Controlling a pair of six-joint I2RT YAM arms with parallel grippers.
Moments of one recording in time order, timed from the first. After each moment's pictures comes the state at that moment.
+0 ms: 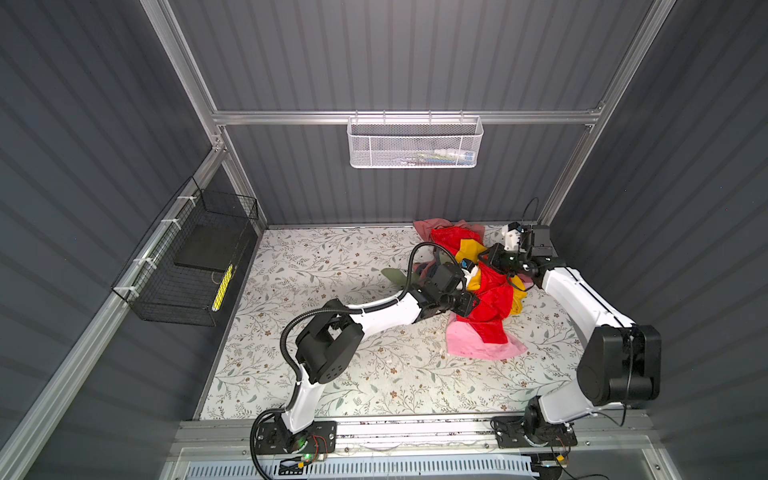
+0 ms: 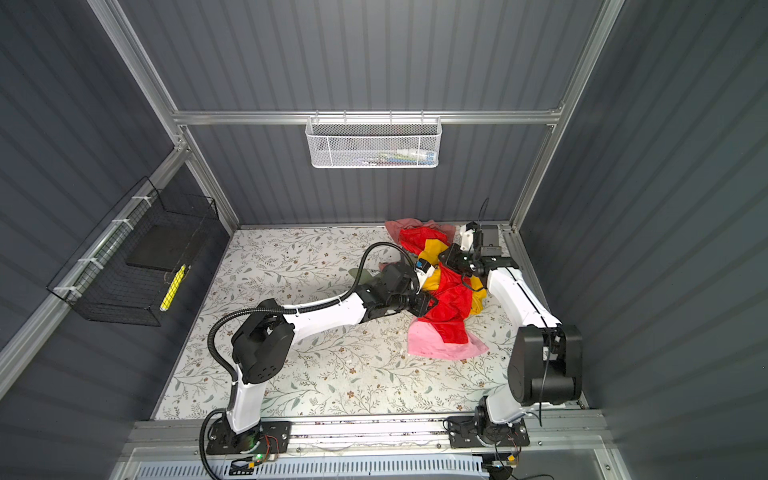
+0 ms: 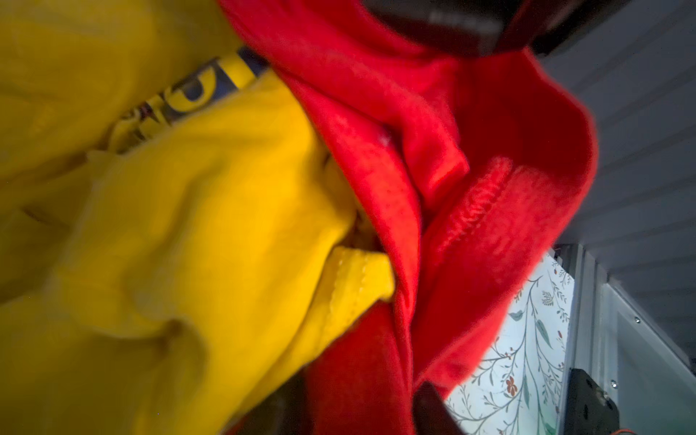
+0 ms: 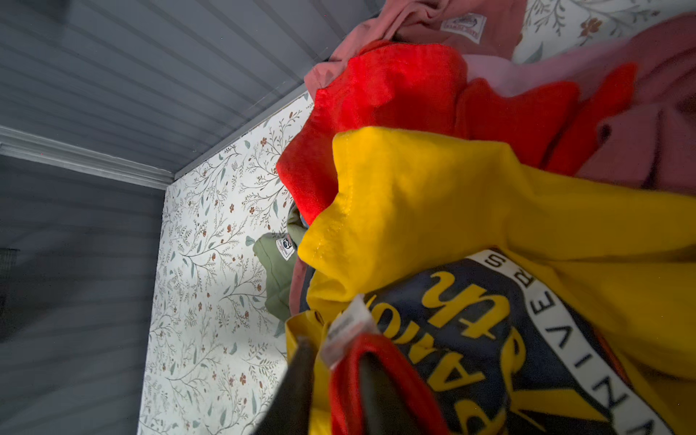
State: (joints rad) left arm -0.97 2.04 1.55 -0.11 0.19 -0.34; right arm 0.03 1.52 1.15 -0.35 -0.45 0.49
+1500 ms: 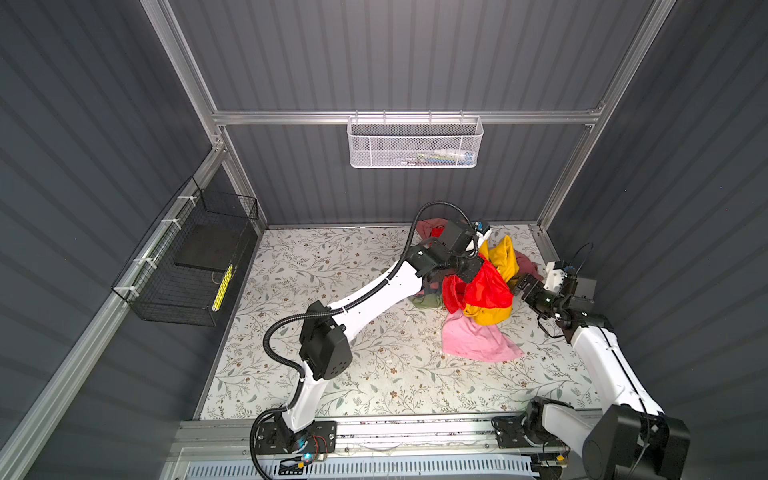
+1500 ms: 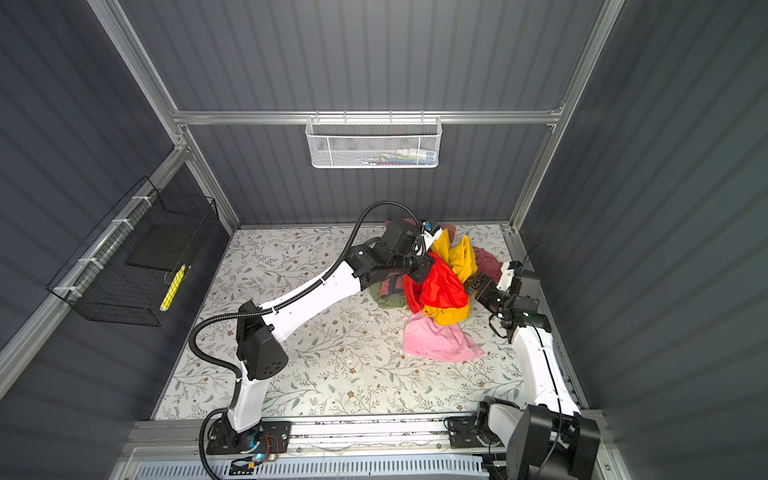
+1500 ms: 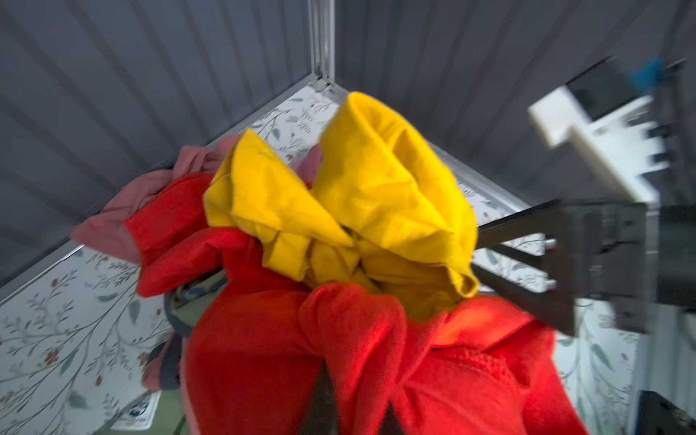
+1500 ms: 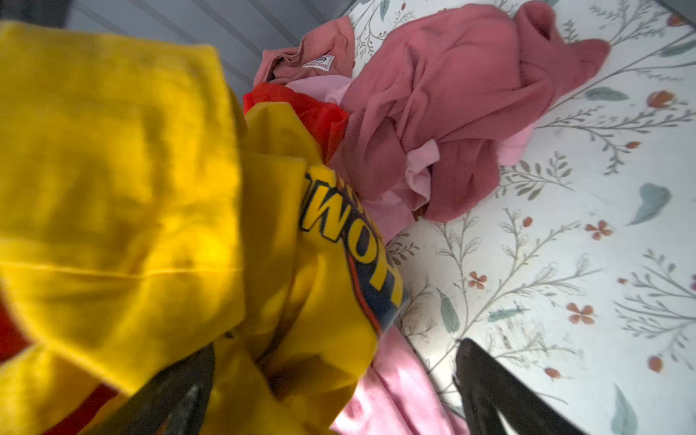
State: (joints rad) left arm -0.92 2.08 2.10 -0.61 0.00 -0.04; right arm -0.24 1.08 0.72 -0.33 -0.42 0.49
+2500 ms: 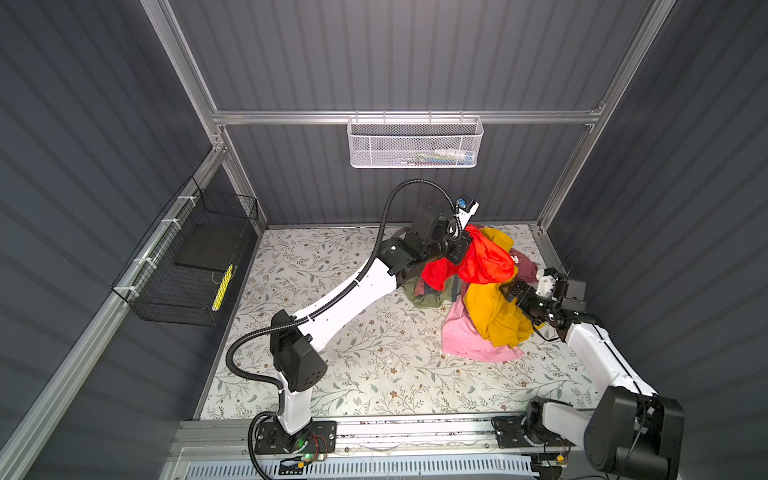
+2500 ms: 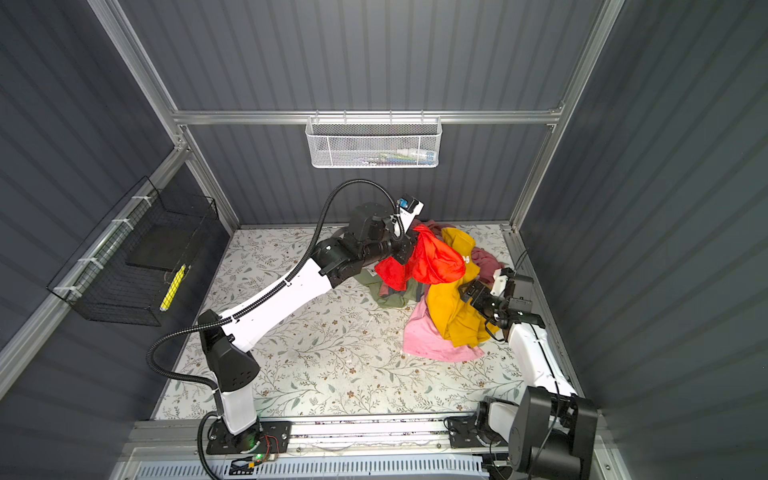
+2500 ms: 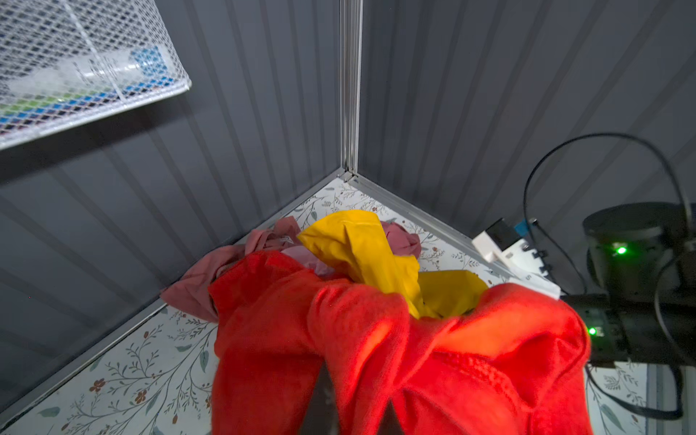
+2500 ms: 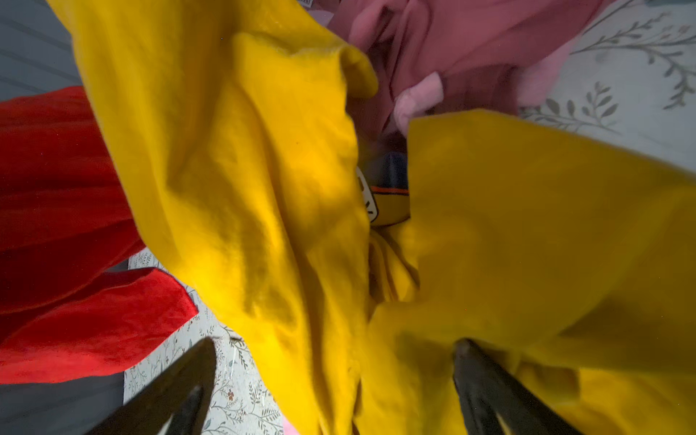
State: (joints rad) left arm -0.90 1.88 2.00 -0.44 0.02 0.00; right arm -0.22 1.16 0.66 -0.27 -0.48 0.49
